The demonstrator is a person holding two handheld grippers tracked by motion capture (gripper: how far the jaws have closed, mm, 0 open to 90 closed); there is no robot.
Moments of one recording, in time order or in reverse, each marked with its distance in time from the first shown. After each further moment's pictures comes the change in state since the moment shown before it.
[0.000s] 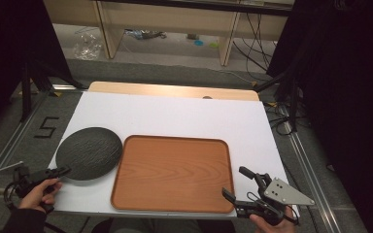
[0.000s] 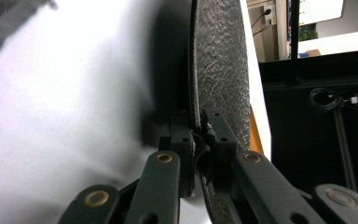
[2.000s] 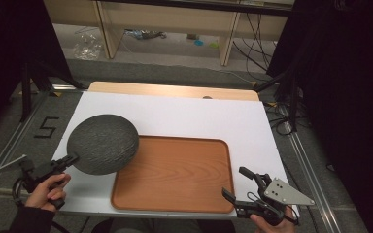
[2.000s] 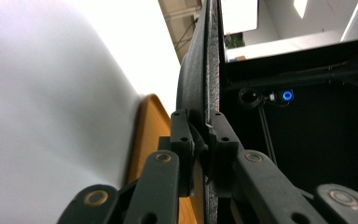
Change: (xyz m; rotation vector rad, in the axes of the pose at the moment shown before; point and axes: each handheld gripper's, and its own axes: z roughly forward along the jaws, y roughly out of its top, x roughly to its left) left arm -0.055 -0.030 0.004 -0.013 -0.232 -0.004; right arm -0.001 -0.001 0.001 -0.009 -0.003 -0.013
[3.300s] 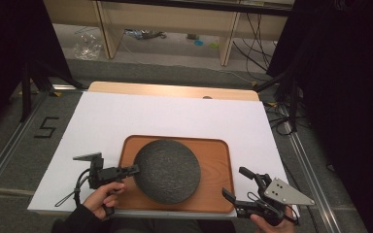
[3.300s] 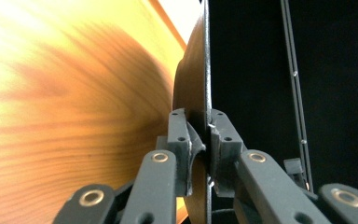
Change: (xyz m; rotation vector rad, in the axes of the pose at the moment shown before) left arm -0.032 -0.099 0.107 0.427 0.024 0.085; right arm 0.000 0.000 0.000 0.003 0.014 0.008
